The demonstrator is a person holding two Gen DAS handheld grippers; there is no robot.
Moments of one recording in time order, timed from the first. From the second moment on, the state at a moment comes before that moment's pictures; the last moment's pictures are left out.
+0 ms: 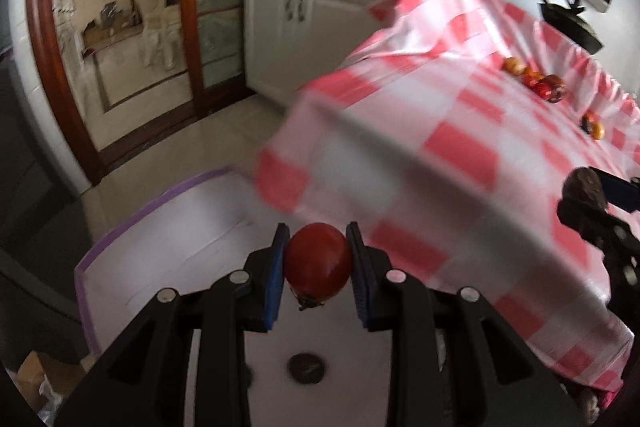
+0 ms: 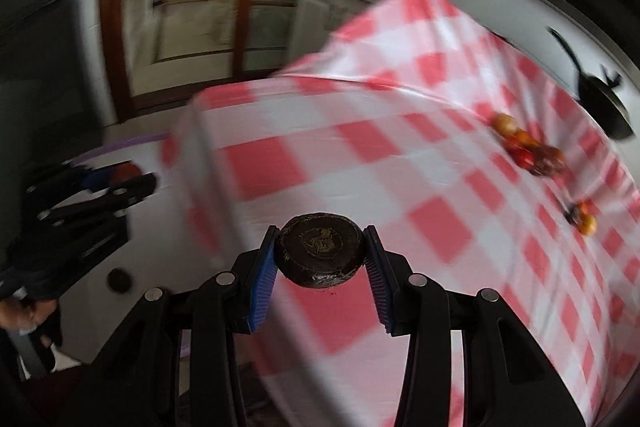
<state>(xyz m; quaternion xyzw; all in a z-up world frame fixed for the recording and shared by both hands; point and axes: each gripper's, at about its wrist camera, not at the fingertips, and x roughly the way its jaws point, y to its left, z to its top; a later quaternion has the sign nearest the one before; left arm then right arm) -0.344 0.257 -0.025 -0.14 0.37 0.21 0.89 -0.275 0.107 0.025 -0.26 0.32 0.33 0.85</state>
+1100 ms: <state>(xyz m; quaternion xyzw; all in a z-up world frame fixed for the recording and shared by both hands) -0.390 0.349 -0.120 -0.19 0.49 0.33 0.79 -0.334 0.201 -0.124 -0.38 0.46 0.43 0.68</state>
